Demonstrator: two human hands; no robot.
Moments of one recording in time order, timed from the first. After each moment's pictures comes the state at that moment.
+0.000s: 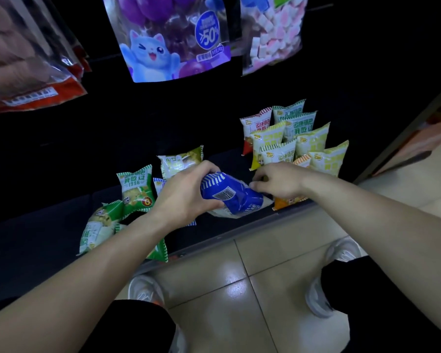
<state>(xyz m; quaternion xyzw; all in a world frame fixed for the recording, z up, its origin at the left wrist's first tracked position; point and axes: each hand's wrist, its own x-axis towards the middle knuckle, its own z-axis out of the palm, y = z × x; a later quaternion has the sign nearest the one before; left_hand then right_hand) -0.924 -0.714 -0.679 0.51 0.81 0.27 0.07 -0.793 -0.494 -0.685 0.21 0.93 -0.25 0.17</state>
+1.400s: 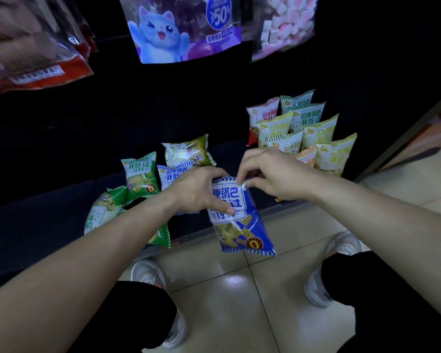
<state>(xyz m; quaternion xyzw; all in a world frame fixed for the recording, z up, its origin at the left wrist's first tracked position) -0.932 -0.704 -0.693 0.50 0.80 0.18 0.28 -0.784 -0.537 -0.658 0.01 0.95 -0.30 -0.01</state>
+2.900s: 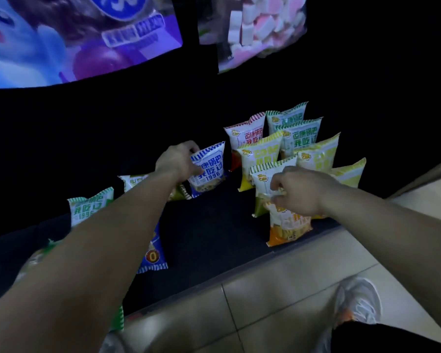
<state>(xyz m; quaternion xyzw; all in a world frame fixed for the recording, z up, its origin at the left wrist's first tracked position) -1.089 -0.514 -0.809 0.35 0.91 0.16 0.15 -0.822 -0.371 -0.751 0.23 0.95 -0.10 0.19</state>
